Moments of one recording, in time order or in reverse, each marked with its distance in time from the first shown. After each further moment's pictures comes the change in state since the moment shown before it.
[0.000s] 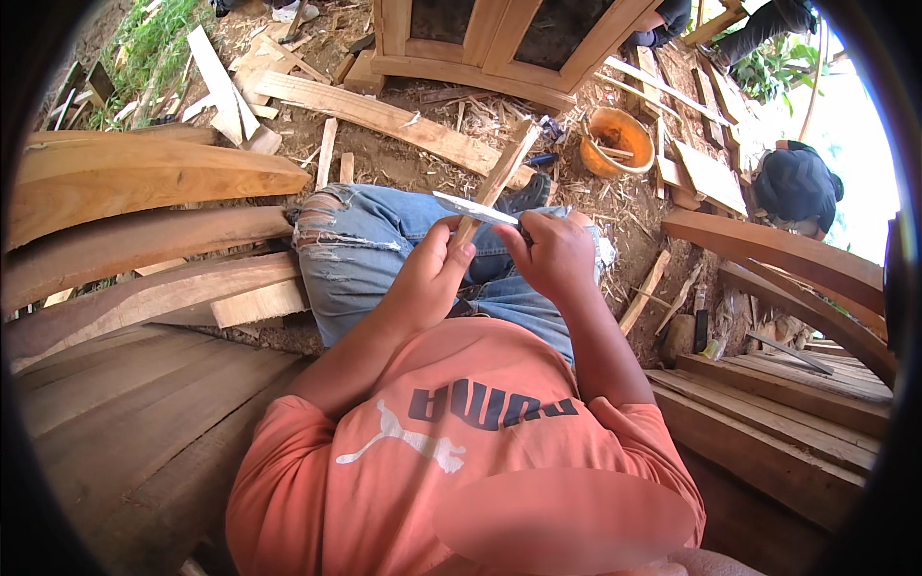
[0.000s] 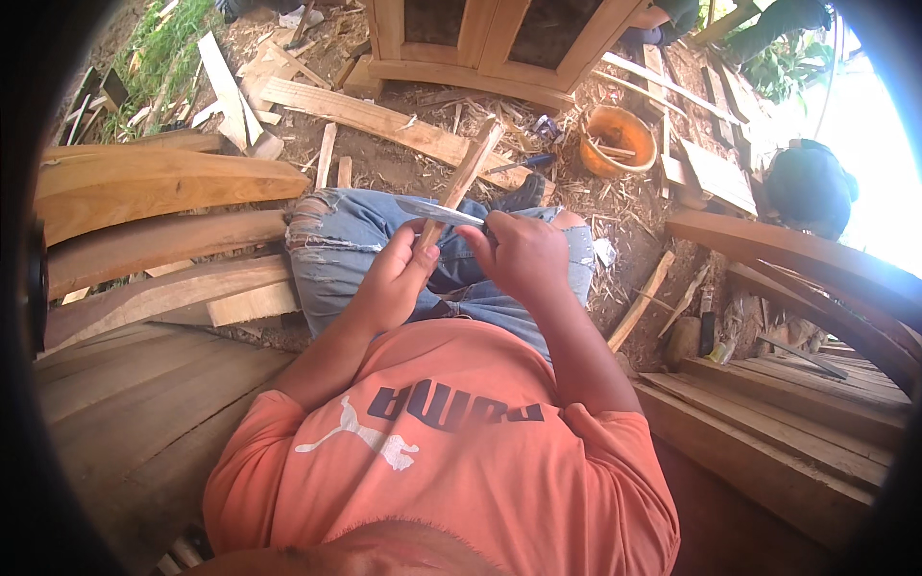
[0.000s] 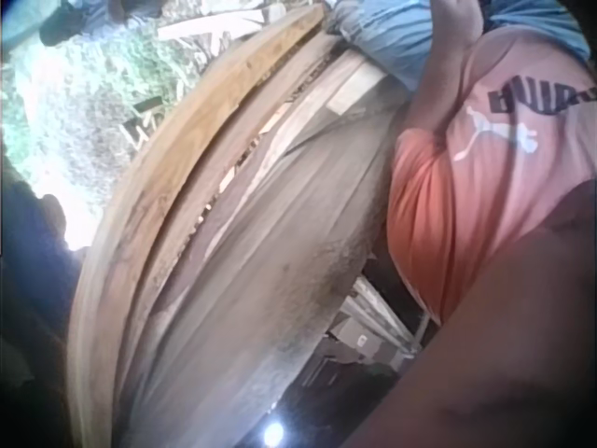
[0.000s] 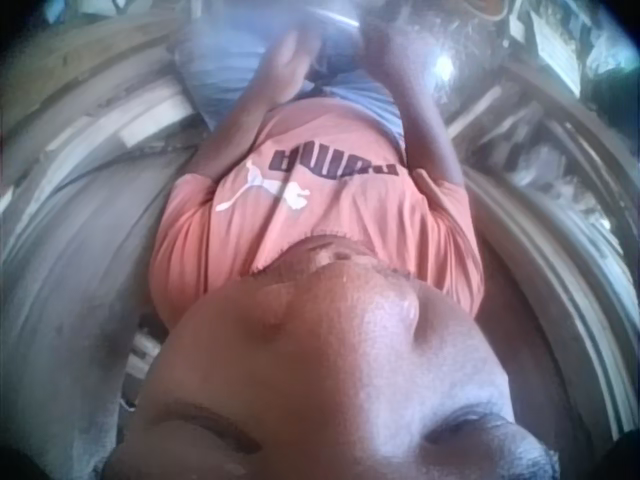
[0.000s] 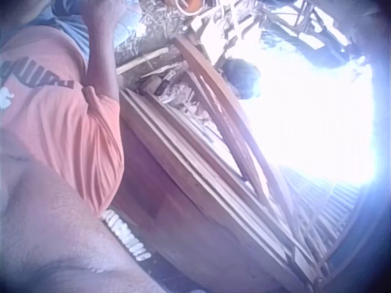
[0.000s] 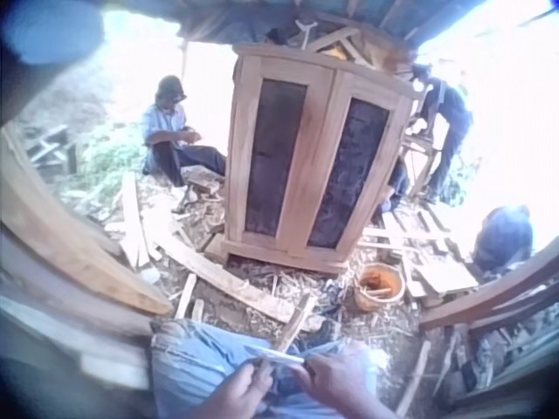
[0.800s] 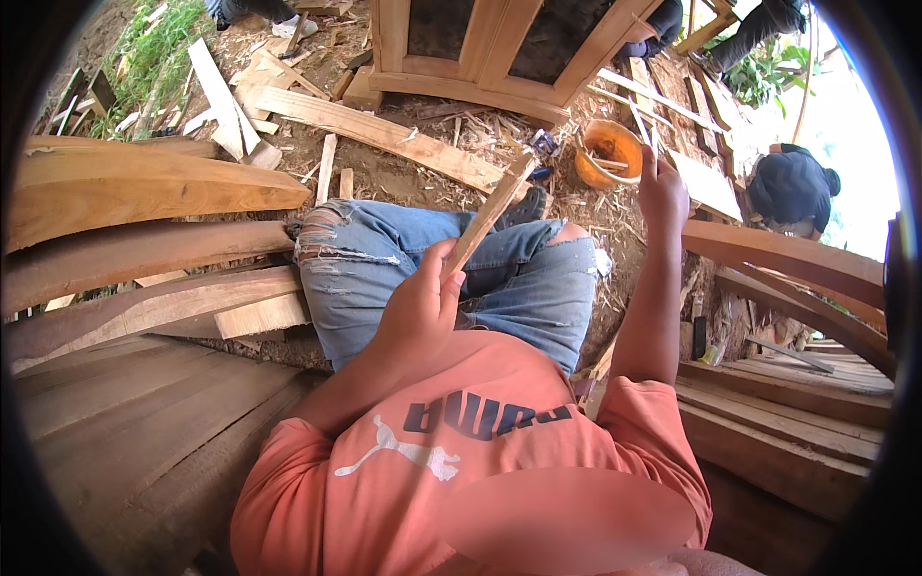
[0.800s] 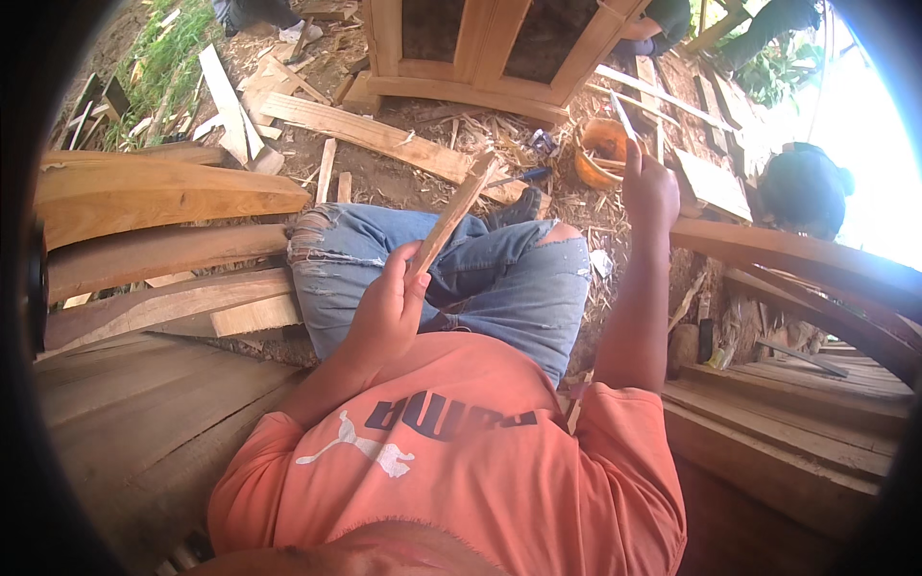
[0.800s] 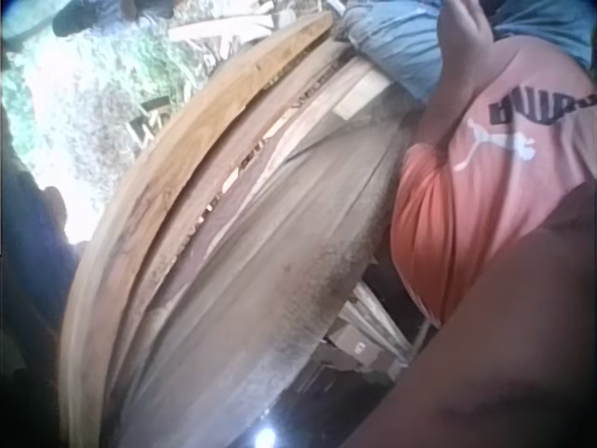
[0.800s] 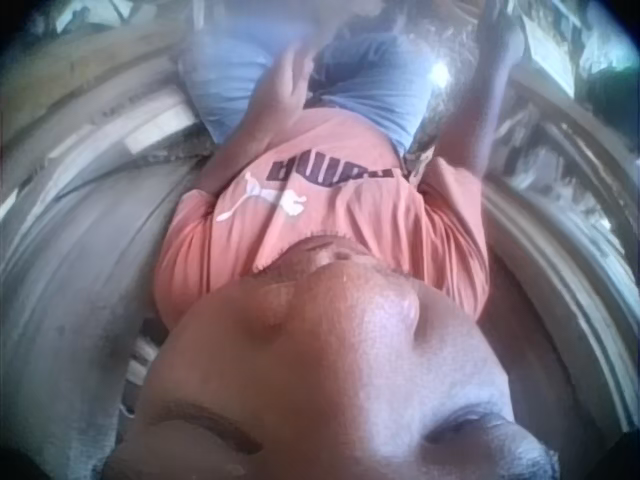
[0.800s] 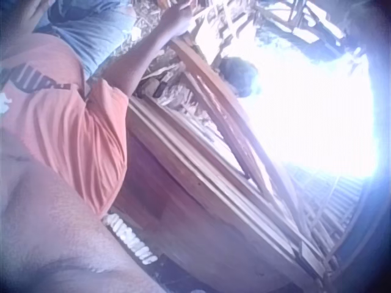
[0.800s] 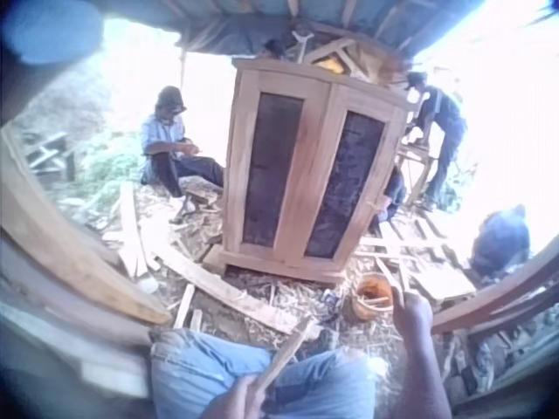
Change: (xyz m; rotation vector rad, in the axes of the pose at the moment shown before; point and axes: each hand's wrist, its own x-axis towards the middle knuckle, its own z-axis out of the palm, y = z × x) left_hand -0.029 0.021 0.004 0.518 0.134 0.123; right_hand 0.060 0.179 -0.057 -0.218 0.118 0.745
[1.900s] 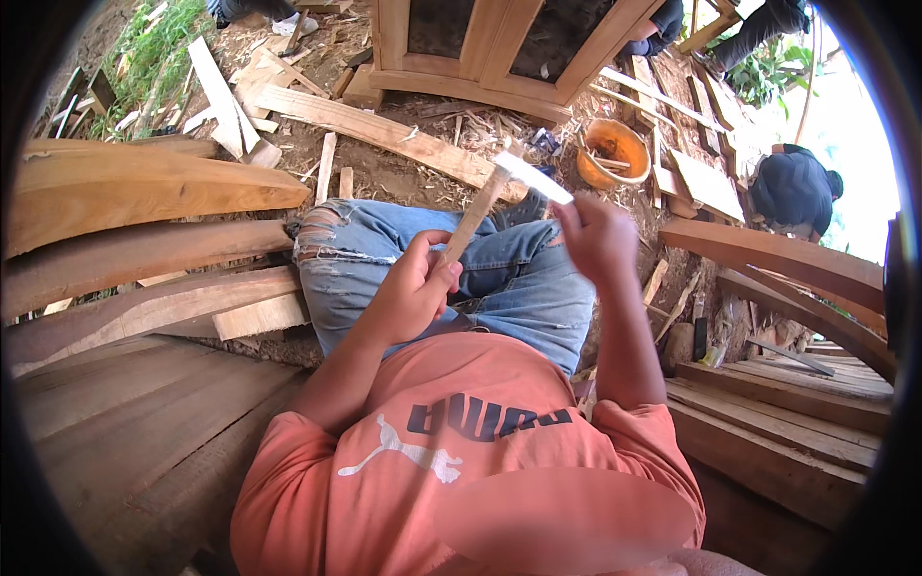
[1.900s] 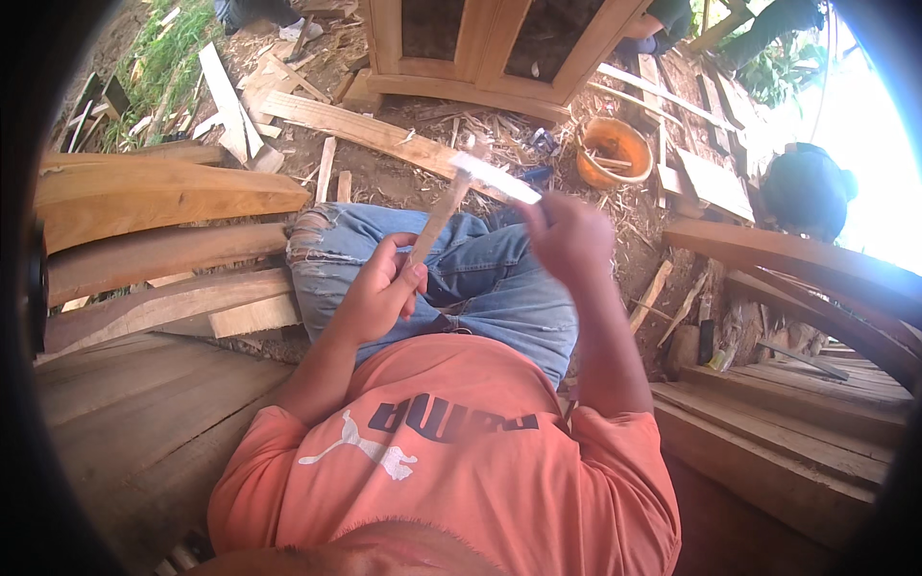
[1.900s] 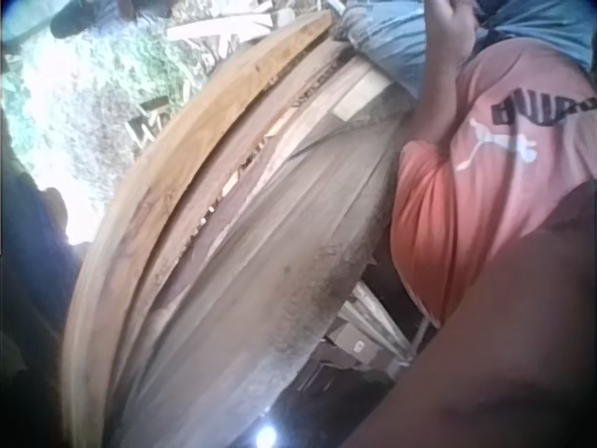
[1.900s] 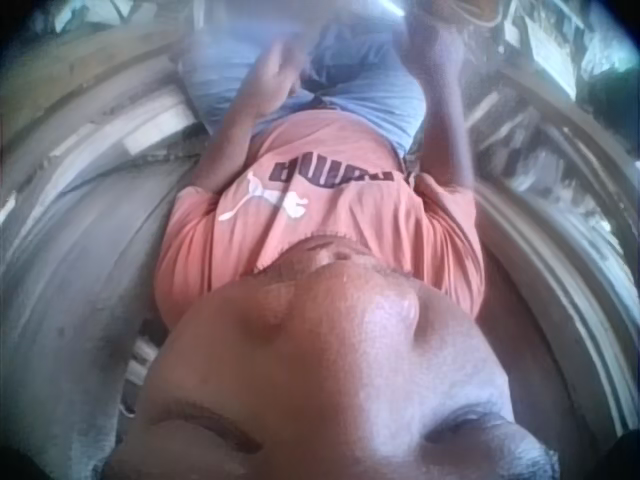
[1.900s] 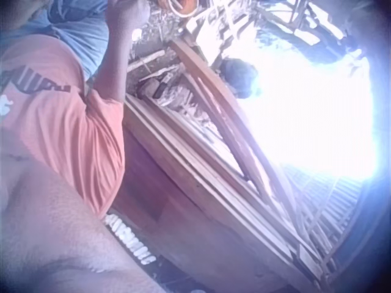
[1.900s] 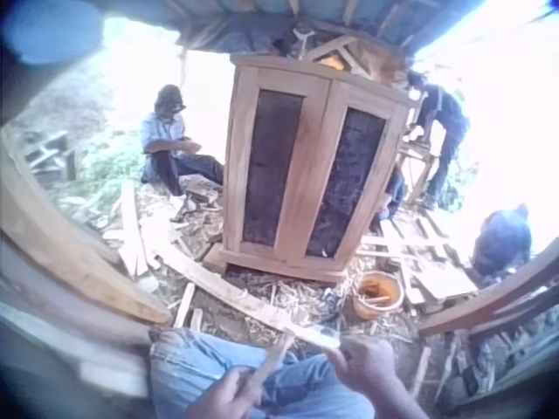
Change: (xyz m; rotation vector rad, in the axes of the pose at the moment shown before) left_hand 0.022 -0.016 -0.017 -0.488 -0.227 -0.265; right_hand -0.119 -0.073 -0.011 0.209 -0.078 -0.518
